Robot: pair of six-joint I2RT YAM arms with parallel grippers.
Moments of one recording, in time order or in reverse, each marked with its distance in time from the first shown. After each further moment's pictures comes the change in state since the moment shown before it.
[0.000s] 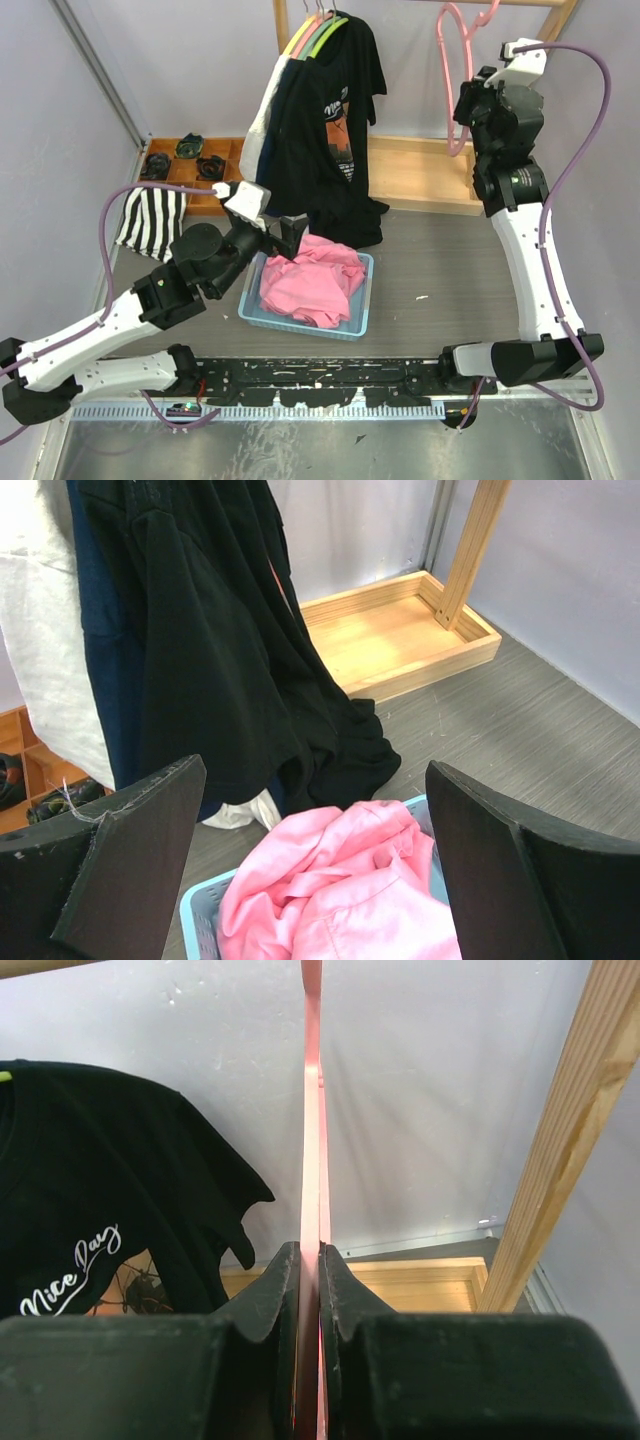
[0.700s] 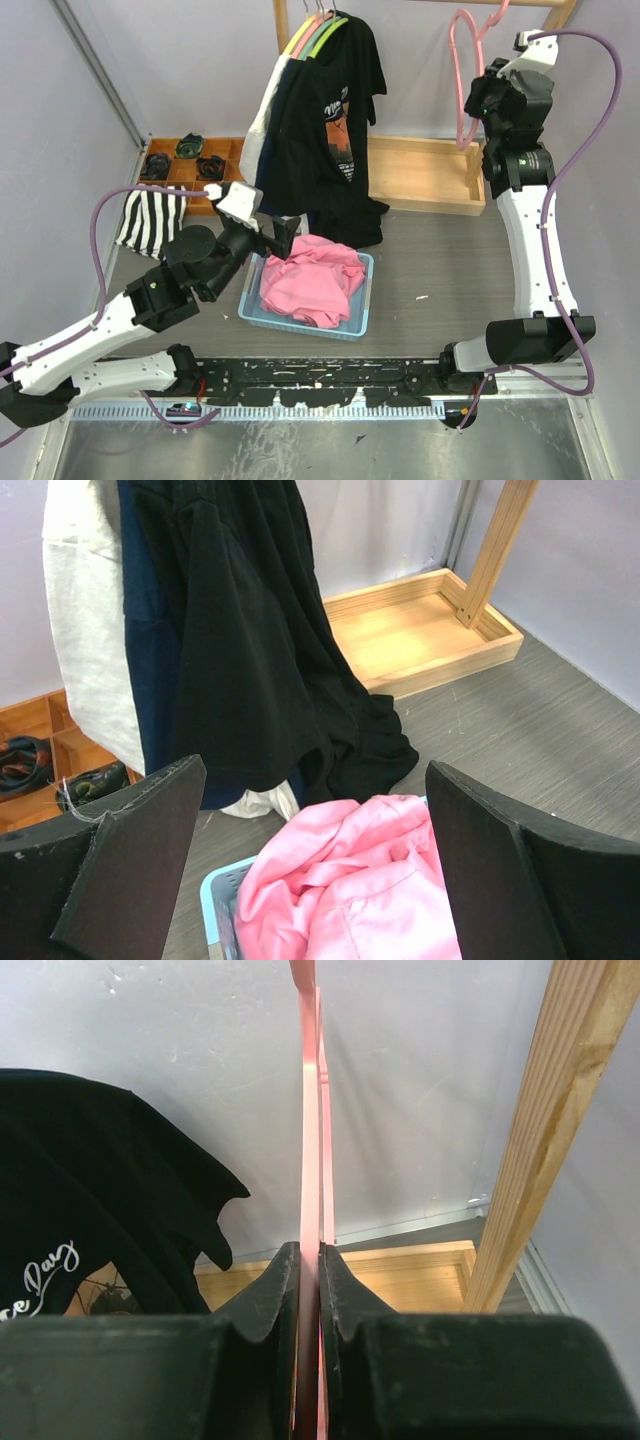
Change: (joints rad) left arm 0.000 -0.032 0.000 -0.035 -0.041 0.002; right arm -0.099 0.104 0.100 -0.066 -0.063 0.052
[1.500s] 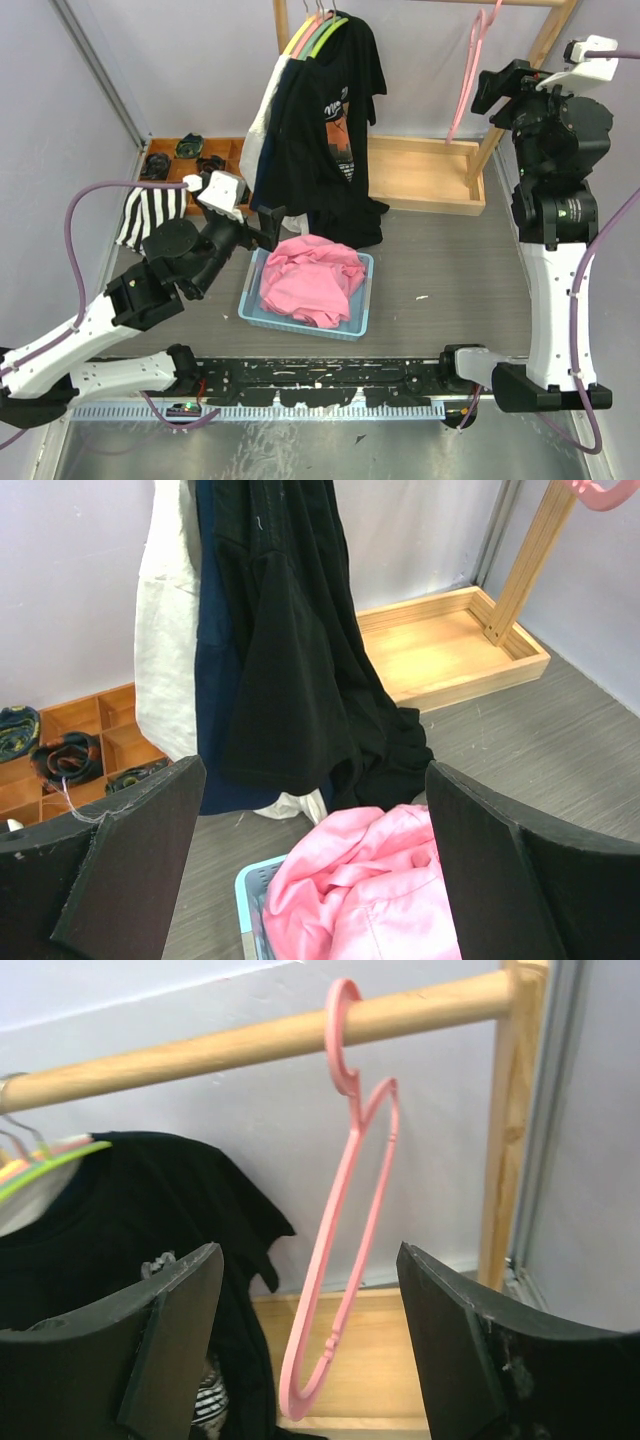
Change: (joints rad) left arm 0.000 -0.014 0.110 -0.117 -0.069 0.017; right arm -0.001 -0.227 0.034 -0.097 -0.027 0.003
